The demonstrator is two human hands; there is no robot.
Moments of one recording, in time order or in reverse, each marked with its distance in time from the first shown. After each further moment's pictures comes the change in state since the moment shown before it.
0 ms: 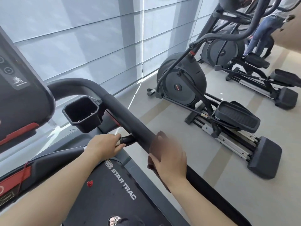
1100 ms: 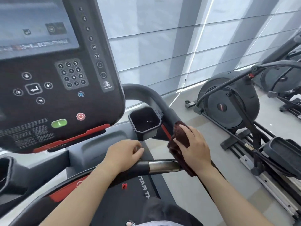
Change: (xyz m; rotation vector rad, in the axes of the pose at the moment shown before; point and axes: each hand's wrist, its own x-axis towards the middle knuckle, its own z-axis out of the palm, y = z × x) left_hand -0.080 -0.105 -0.028 -0.537 0.101 -0.402; right_hand 0.122 -0.126 -0.002 0.419 0.174 -0.361
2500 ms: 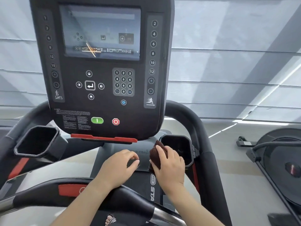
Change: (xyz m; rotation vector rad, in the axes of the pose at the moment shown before) left_hand -0.007 -0.032 -0.009 -0.180 0.285 -0.471; right_hand 0.070 -0.073 0.119 -0.057 -0.224 -0.501
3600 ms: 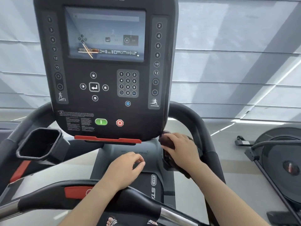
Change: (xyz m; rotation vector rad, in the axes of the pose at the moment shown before) left_hand 0.001 -0.003 -0.001 -0.044 -0.057 0.044; right_hand 0.065 0.027 -0.035 0.152 -0.292 -0.032
